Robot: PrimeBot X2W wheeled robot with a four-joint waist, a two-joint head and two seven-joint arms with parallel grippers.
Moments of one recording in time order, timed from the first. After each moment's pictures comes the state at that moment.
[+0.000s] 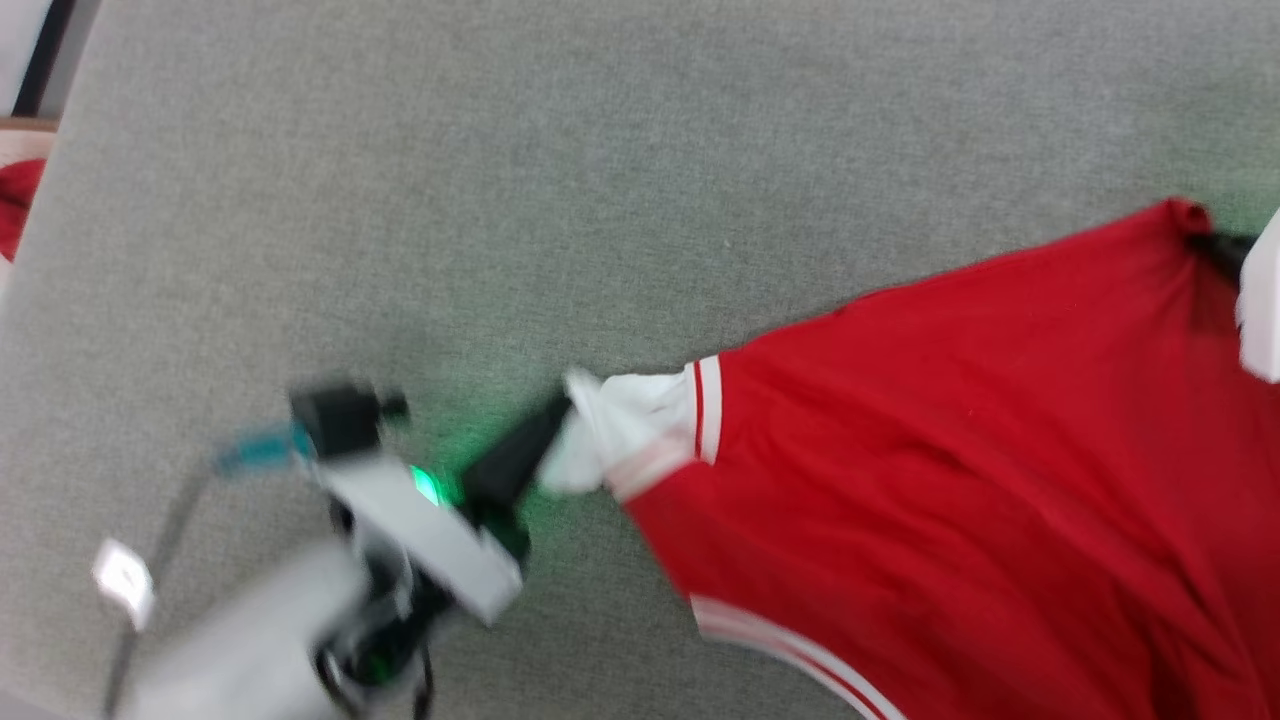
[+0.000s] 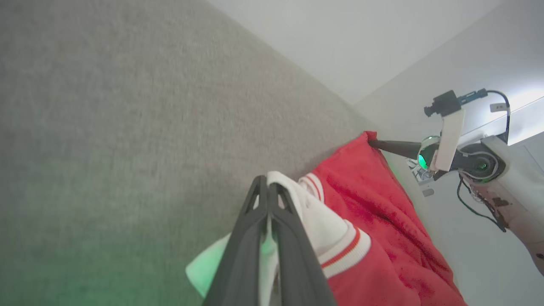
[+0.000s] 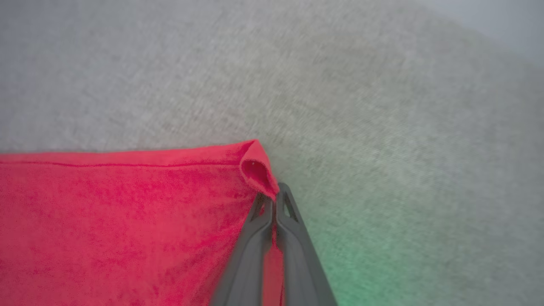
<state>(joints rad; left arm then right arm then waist) -0.58 0.60 -0.90 0.15 -1.34 -0.13 -0.24 -0.85 -0.68 0.49 0.45 0.74 0.13 0.62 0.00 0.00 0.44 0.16</state>
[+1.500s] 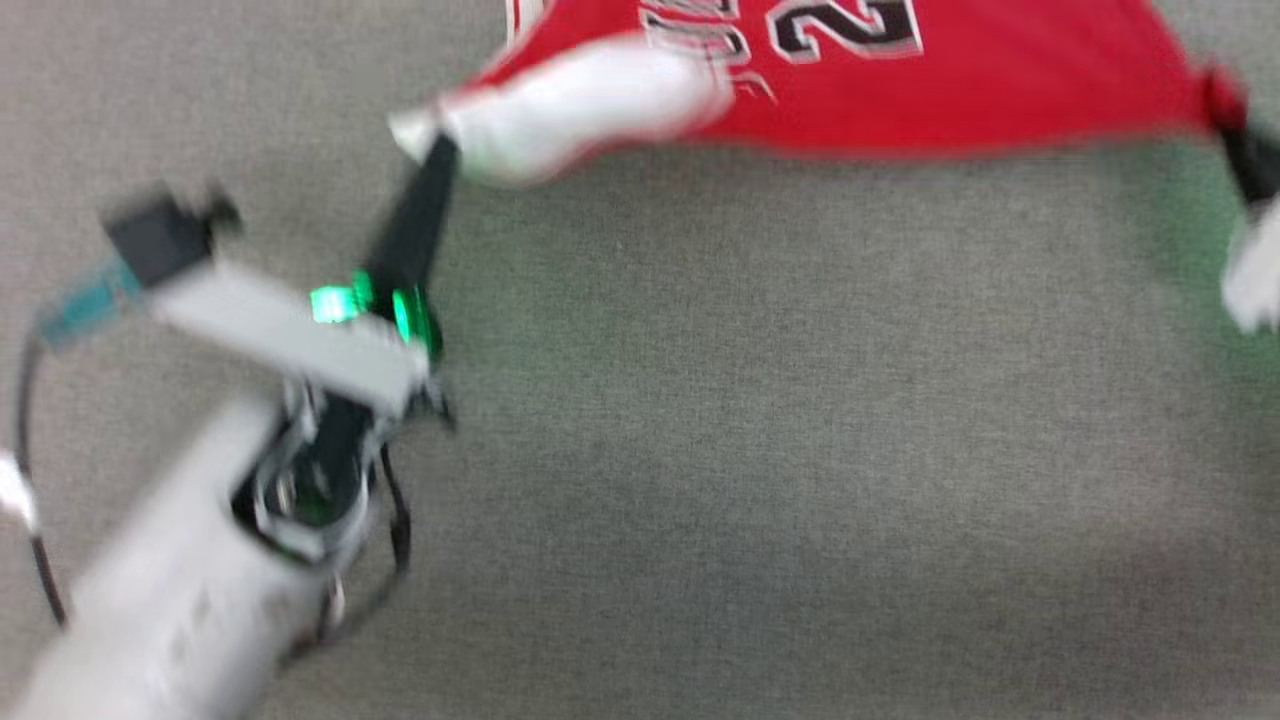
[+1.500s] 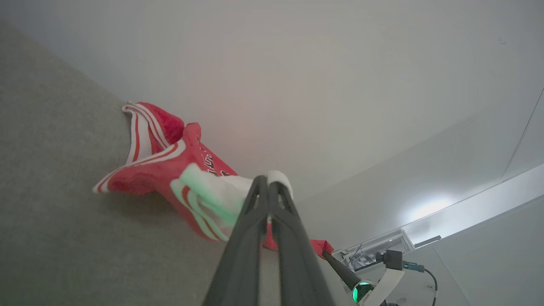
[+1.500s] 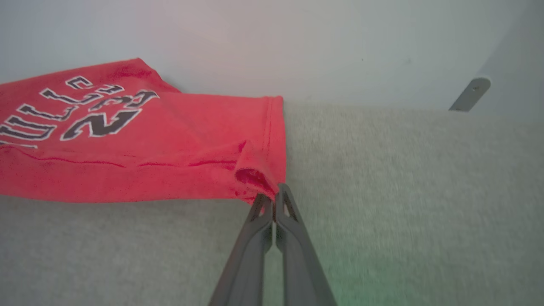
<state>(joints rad) -0.74 0.52 -0.63 0.15 -1.60 -0.13 -0.26 -0.89 -0.53 0.34 0.66 0.71 0.13 0.14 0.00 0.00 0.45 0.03</state>
